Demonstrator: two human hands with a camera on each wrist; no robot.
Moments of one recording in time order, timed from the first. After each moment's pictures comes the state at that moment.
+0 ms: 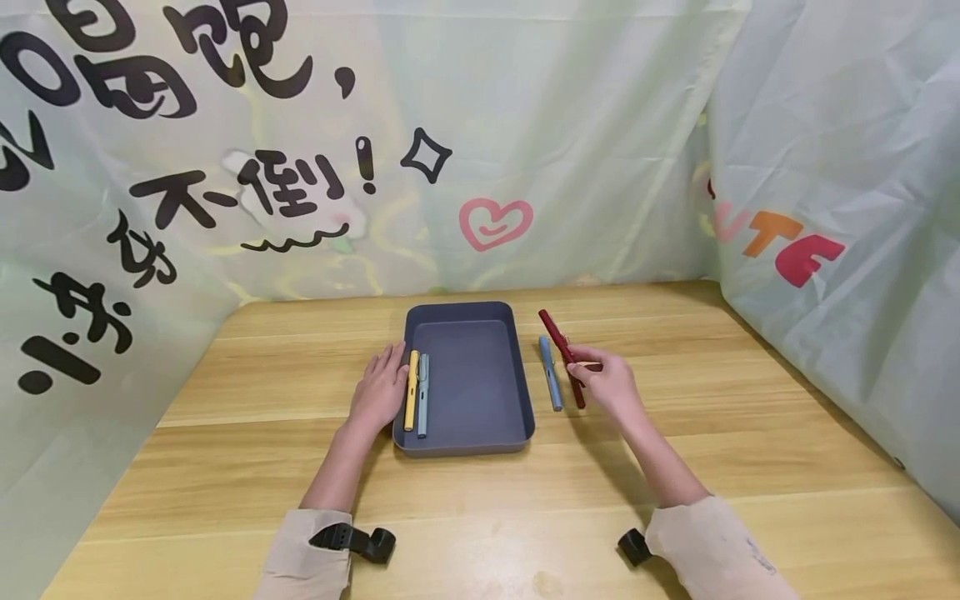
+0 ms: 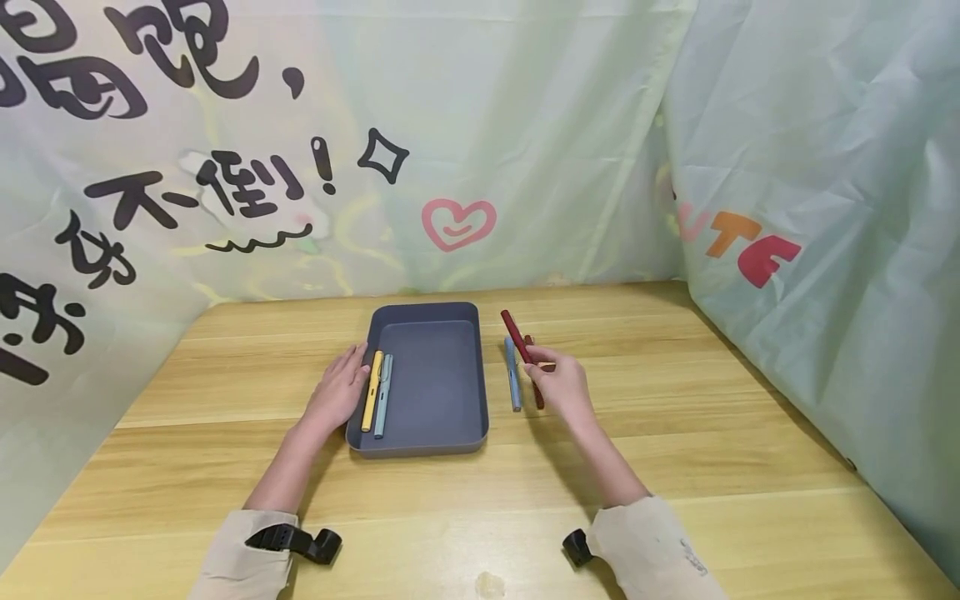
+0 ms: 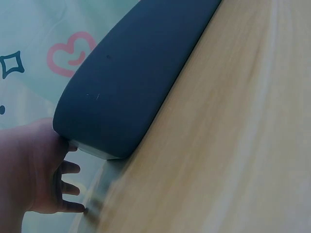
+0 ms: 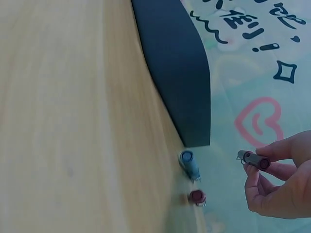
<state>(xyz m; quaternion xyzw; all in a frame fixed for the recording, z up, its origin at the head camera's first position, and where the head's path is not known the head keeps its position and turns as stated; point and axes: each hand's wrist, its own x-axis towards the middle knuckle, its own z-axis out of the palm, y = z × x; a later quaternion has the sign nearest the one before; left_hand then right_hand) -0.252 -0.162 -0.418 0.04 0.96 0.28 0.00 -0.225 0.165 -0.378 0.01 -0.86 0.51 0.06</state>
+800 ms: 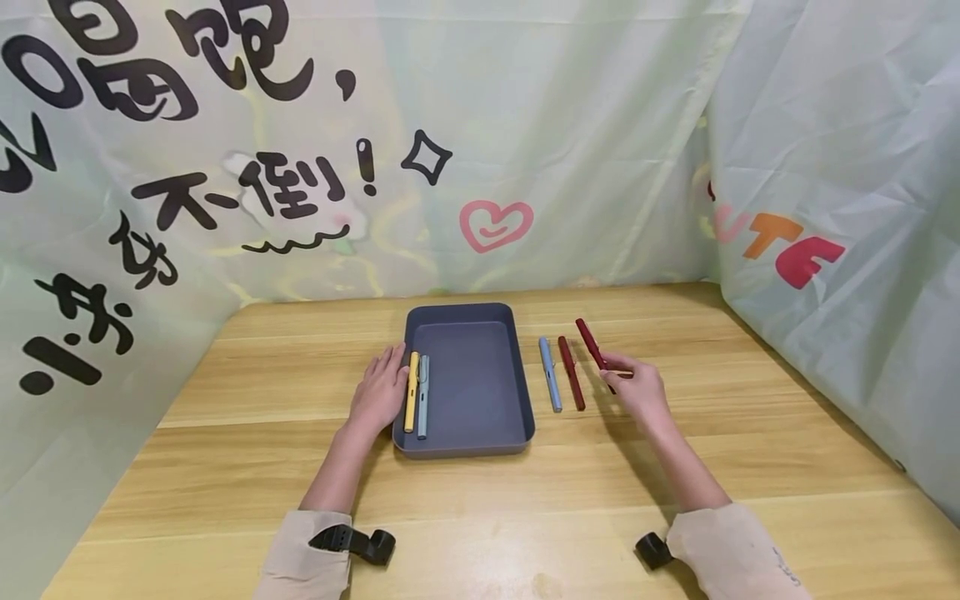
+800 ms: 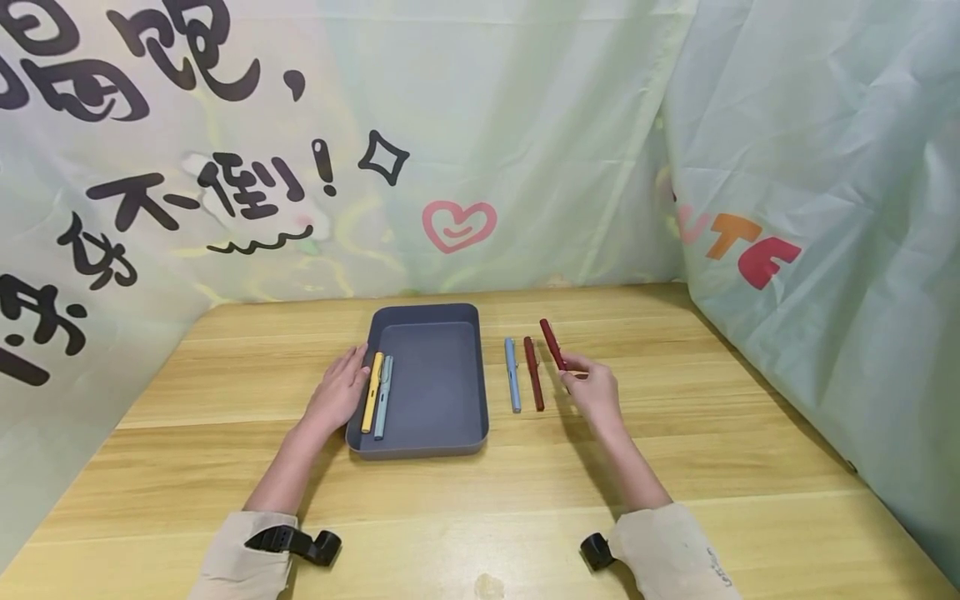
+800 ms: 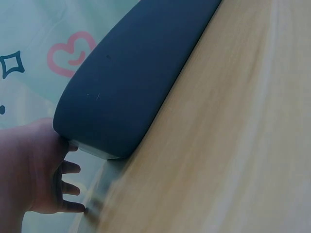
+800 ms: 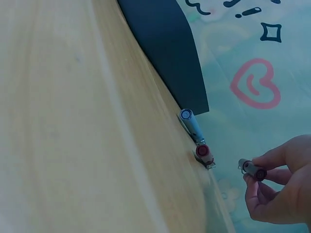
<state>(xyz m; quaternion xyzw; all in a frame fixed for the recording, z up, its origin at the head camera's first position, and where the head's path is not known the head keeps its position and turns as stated) -0.253 -0.162 -0.419 0.03 0.96 0.27 0.01 -0.227 0.203 -0.395 -0.05 -0.85 0.52 0.06</state>
